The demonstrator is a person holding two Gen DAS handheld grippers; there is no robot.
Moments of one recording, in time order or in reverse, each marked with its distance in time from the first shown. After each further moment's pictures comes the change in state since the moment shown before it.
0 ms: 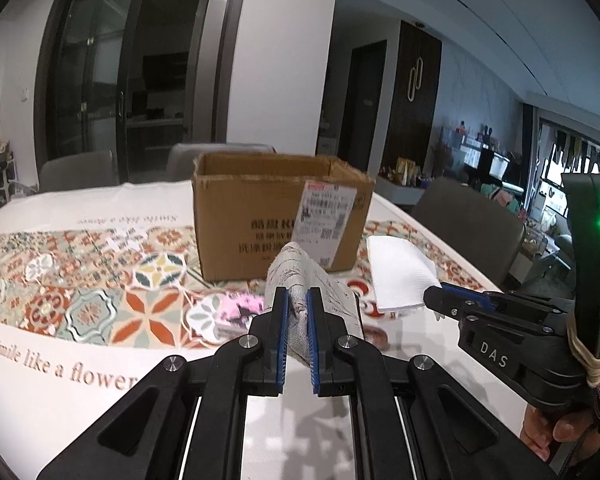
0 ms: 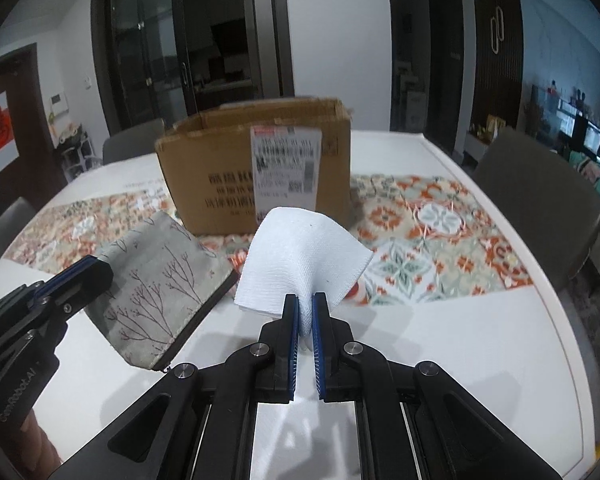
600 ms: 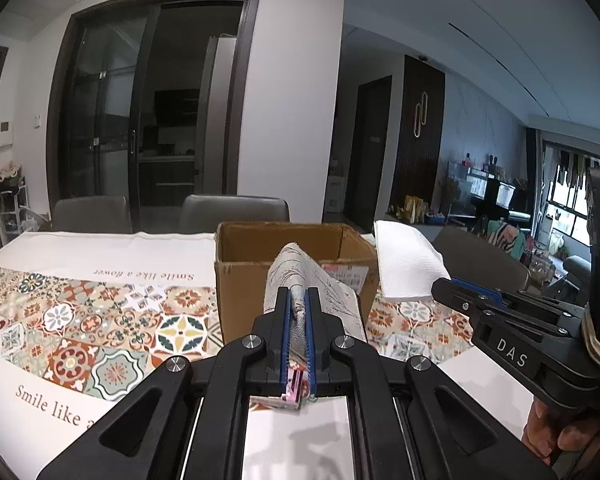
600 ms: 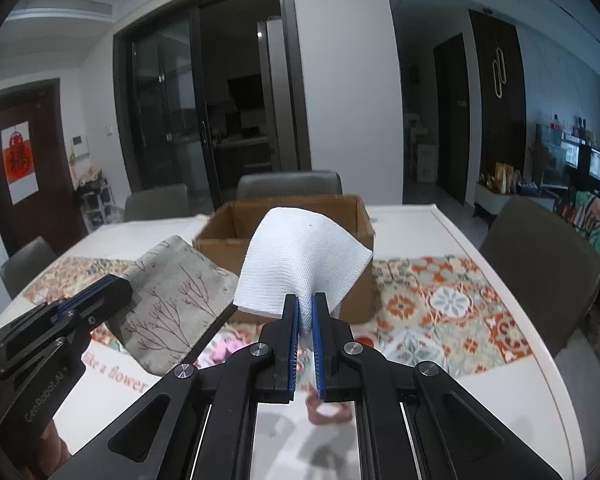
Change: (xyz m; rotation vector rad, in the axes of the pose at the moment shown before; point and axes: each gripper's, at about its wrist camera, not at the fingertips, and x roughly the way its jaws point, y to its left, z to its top) left arm -0.021 0.013 0.057 -0.002 -0.131 0.032; right arm -0.040 0.018 0.058 -0.007 -0.211 0.058
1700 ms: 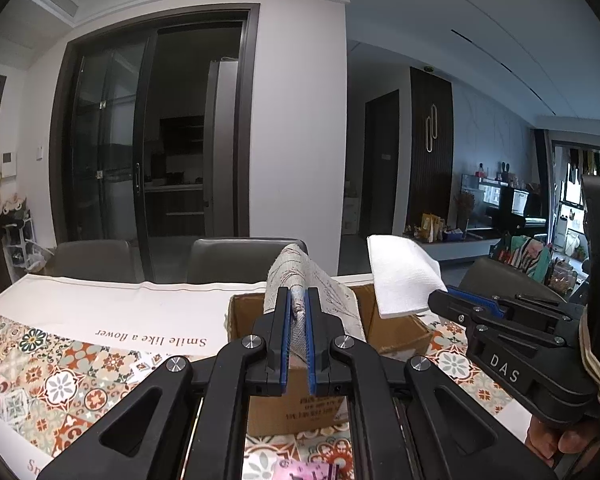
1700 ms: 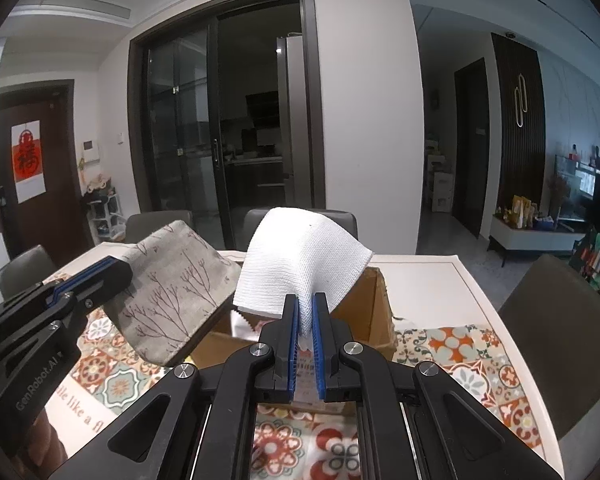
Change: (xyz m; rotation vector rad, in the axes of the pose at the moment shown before) left arm 0.085 0.013 0.068 0.055 -0.081 0.057; right arm 0.080 -0.001 0.071 -0.059 -0.046 0.038
